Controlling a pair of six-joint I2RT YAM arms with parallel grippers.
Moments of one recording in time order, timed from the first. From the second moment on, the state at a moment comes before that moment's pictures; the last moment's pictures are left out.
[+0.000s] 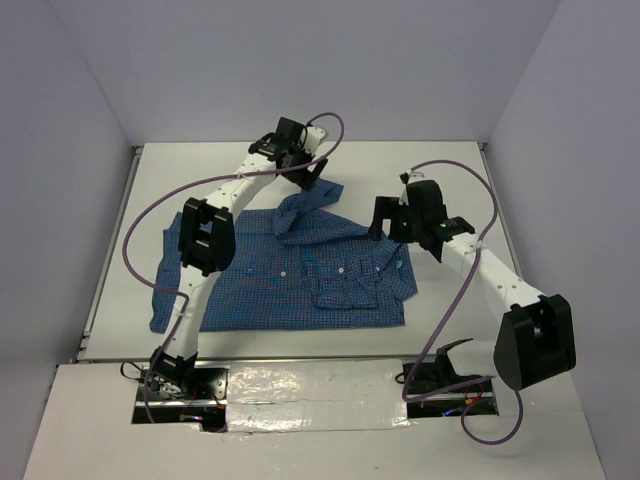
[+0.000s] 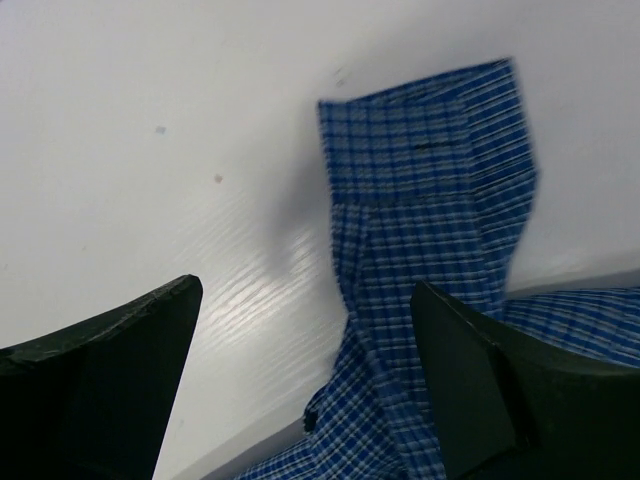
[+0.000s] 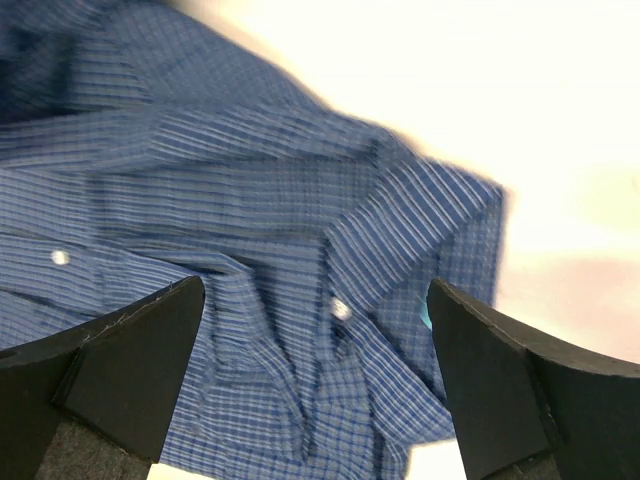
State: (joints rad) left arm -0.40 2.42 2.28 -0.65 0.09 0.20; right arm 0.31 1.29 0.93 -0.37 -0.04 0.32
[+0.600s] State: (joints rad) left arm -0.42 2.47 2.26 -0.70 0.26 0.10; right arm 0.18 1.48 0.88 -0.36 -0.14 0.39
